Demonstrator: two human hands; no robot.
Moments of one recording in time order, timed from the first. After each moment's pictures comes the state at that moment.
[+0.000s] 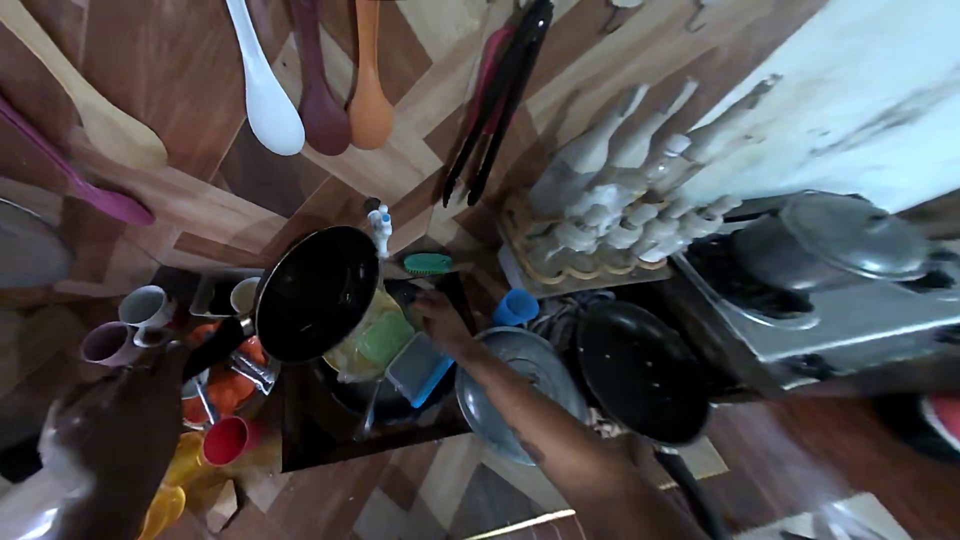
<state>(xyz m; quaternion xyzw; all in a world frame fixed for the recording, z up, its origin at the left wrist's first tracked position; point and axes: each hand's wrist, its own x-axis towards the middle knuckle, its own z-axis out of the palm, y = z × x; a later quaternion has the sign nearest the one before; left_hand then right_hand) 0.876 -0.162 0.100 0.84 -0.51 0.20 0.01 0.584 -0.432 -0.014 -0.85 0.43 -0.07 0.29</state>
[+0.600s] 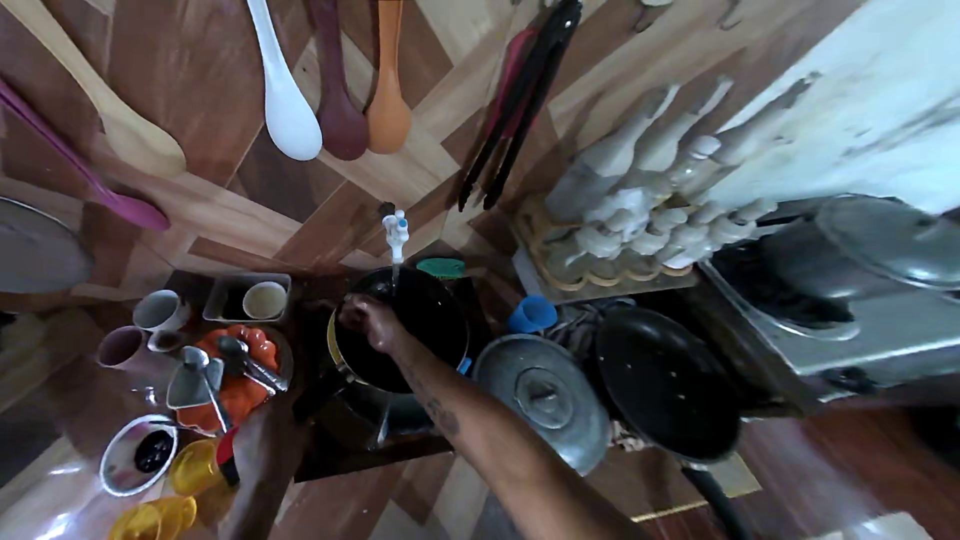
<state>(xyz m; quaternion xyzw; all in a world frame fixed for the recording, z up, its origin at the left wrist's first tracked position) 0.804 -0.198 0.053 0.90 -0.36 -0.26 -0.02 0.723 -0.406 -0.052 -0.39 0.36 -0.24 0.81</state>
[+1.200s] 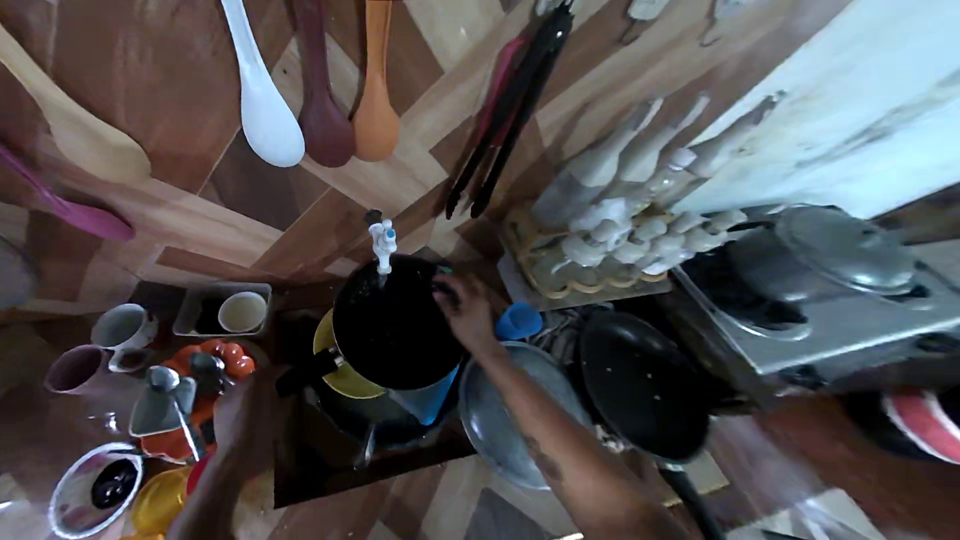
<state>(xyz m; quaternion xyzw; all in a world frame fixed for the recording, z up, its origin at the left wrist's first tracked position) 0.834 -0.250 0.052 0.87 -0.43 -0.25 -0.01 0.575 -0.467 -0.004 -0.80 0.48 -0.24 0.26</state>
